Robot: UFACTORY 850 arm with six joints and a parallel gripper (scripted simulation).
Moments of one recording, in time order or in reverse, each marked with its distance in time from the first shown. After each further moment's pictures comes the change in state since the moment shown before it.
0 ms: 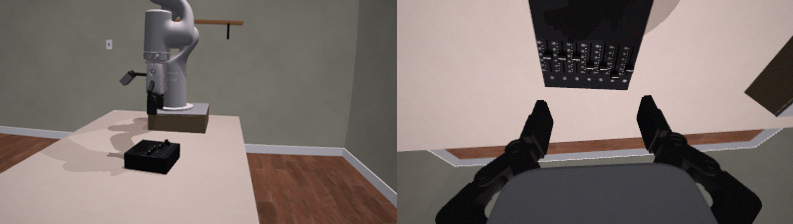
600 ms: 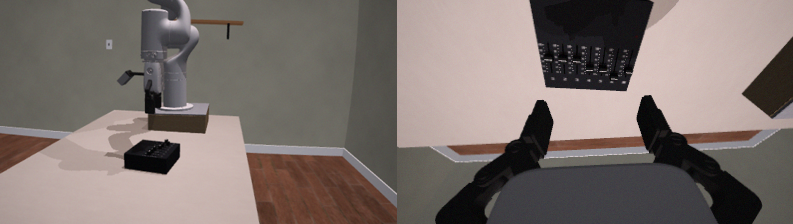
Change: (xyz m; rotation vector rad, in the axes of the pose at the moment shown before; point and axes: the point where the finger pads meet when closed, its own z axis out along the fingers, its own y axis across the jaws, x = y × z) arm 0.007 0.001 -0.002 0.009 -0.019 -0.008
